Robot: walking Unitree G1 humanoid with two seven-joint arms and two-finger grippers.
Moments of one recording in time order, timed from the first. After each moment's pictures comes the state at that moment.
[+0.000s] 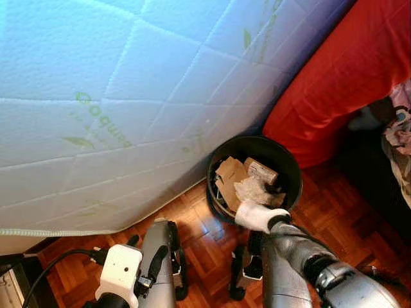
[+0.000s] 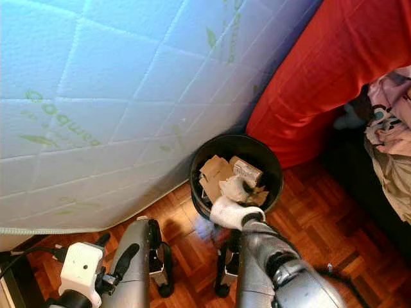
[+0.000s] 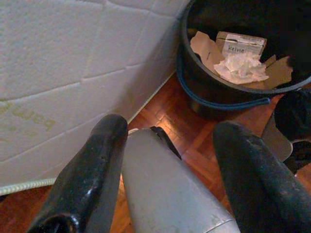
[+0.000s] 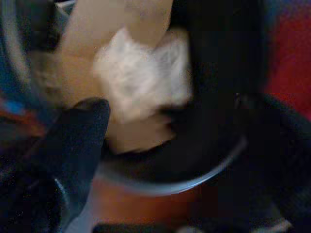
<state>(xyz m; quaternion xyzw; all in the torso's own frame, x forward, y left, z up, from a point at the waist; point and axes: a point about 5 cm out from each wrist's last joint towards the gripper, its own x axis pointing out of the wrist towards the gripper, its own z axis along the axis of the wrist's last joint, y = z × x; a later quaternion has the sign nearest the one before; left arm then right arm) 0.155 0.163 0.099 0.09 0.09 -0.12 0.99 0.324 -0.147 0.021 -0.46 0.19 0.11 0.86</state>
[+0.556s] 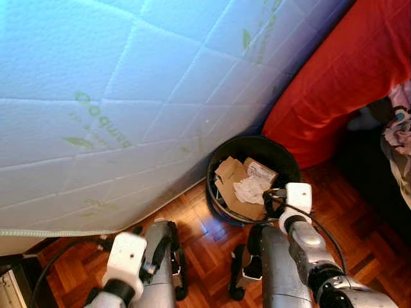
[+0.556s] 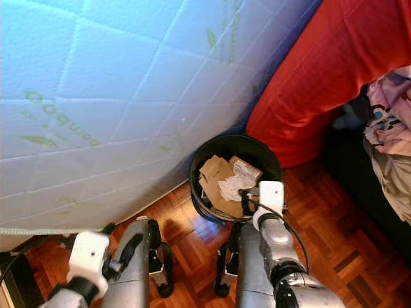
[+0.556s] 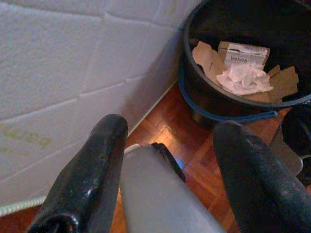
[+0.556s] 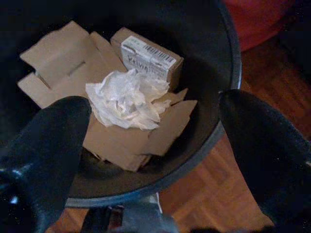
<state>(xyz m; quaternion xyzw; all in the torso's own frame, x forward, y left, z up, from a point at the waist) 0.180 0.161 0.094 0.09 0.07 -0.12 0.99 0.322 -0.177 0.028 0.03 0.17 -0.03 0.98</state>
